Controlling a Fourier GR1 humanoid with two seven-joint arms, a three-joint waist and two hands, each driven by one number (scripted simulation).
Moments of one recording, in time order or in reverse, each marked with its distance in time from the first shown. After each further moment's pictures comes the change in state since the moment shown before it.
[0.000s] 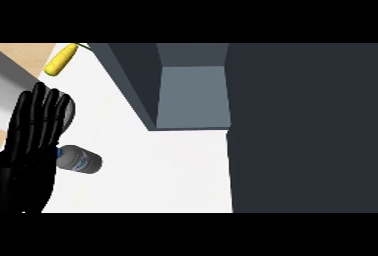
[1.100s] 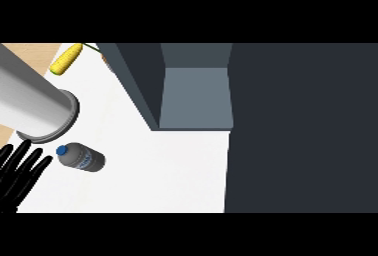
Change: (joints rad) left arm 0.354 0.191 0.230 -0.018 0.676 -0.385 0.251; right arm 0.408 0.047 0.027 -0.172 -0.348 0.159 0.106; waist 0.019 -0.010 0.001
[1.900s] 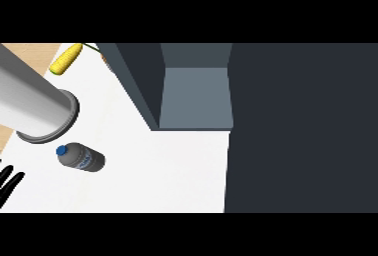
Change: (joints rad) left arm 0.055 -0.015 0.193 0.147 0.062 -0.248 -0.065; right arm 0.122 0.023 -0.005 0.014 0.011 0.101 -0.100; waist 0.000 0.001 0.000
